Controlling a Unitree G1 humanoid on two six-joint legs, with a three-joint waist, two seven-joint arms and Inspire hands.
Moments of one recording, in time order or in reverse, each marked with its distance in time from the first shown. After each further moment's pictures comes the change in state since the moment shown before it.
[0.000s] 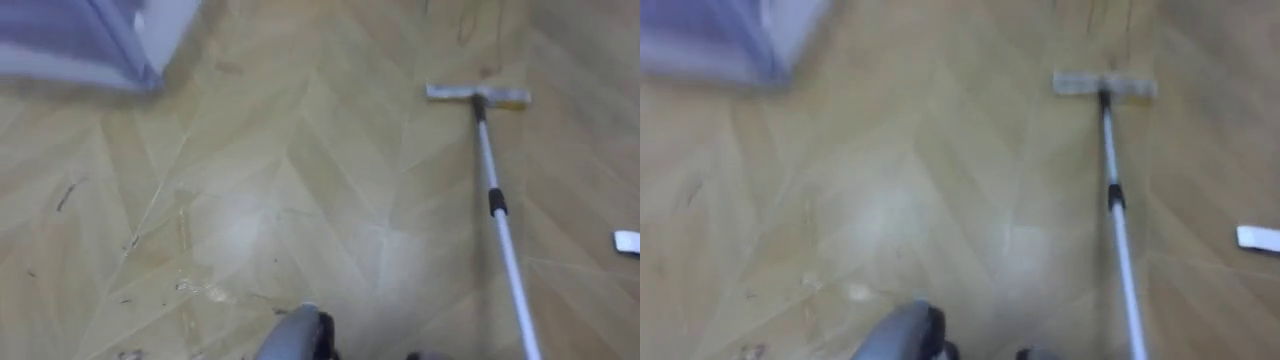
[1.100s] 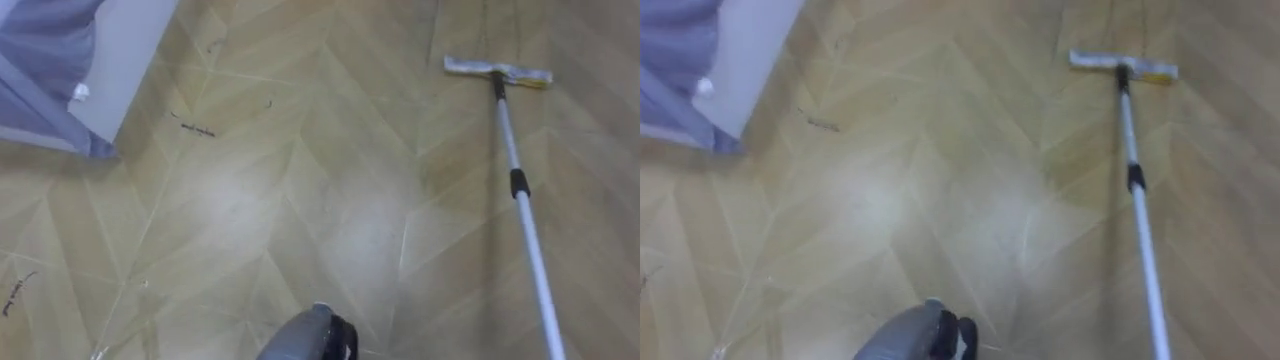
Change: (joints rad) left arm 0.050 0.036 0.048 -0.238 -0.031 0.026 -0.003; right arm 0.009 0.016 -0.067 0.002 -0.002 0.016 -0.084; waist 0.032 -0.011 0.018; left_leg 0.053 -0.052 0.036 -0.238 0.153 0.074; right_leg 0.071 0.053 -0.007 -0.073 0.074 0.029
